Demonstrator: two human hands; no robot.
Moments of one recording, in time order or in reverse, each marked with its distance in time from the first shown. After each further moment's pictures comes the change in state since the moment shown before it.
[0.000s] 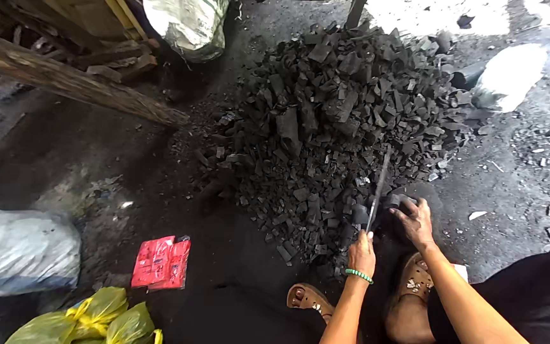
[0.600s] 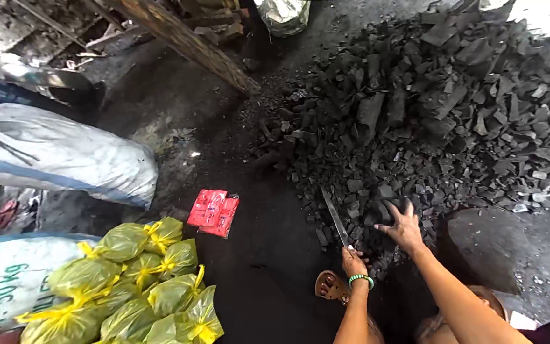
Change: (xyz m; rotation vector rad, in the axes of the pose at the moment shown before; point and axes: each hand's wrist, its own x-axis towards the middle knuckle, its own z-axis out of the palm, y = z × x) left_hand 0.002 -0.108 -0.029 -0.758 0.502 -0.674; right_hand -0.004 -0.084 0.126 -0.320 -0.515 -0.061
